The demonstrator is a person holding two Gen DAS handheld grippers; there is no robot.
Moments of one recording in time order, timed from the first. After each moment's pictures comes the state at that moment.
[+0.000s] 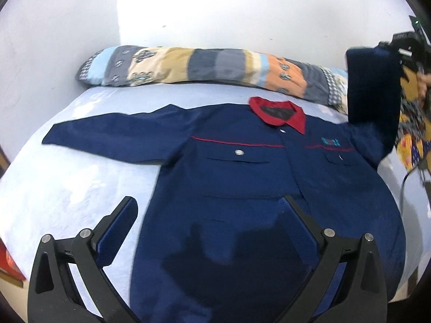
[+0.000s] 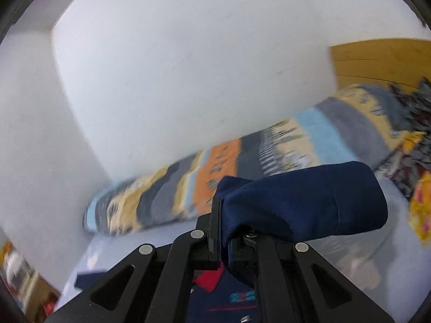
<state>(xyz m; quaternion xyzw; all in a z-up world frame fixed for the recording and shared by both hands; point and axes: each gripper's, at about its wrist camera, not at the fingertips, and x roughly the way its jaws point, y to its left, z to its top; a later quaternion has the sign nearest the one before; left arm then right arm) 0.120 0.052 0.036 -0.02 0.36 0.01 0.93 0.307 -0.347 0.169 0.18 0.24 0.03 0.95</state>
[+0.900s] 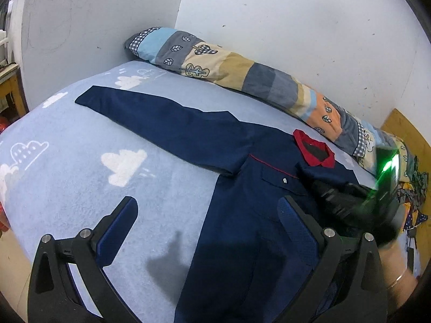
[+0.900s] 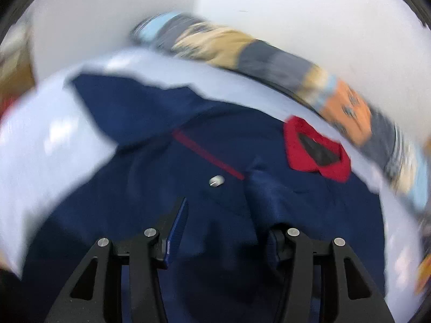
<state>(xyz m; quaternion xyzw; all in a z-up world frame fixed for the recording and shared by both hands) 0.112 0.155 0.040 -0.16 0.35 0.08 0.92 0.286 -0.075 -0.017 -0.09 0.42 0.18 0.88</state>
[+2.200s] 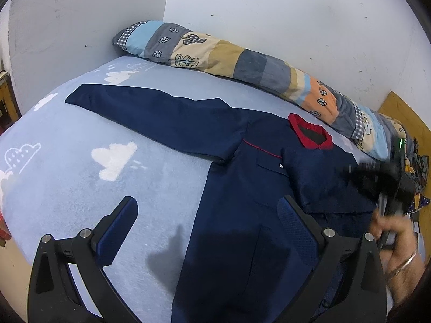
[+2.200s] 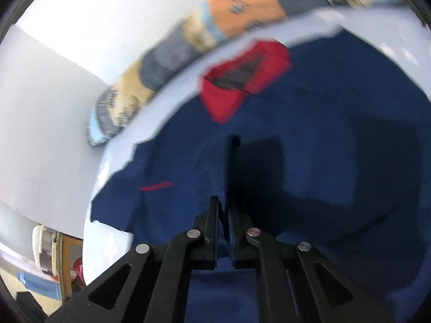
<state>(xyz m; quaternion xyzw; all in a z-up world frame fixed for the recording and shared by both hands) 0.117 0.146 0.032 -0.13 0.37 0.06 0.92 0.292 -0.181 -0.034 0.28 0.45 0.11 0.84</state>
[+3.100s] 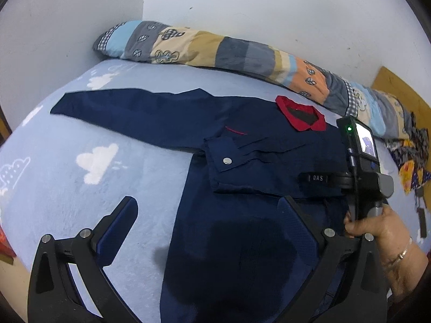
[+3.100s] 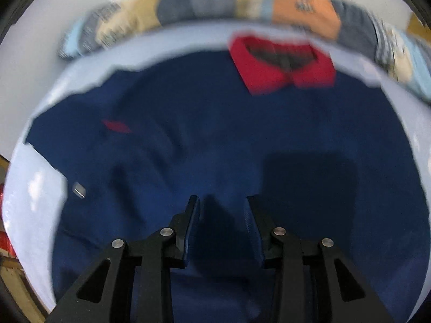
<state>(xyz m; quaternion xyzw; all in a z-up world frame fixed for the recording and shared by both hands) 0.129 0.104 0.026 -0.07 0.39 0.03 0.92 0.300 -0.094 -0.085 0.02 0.56 0.06 0.83</state>
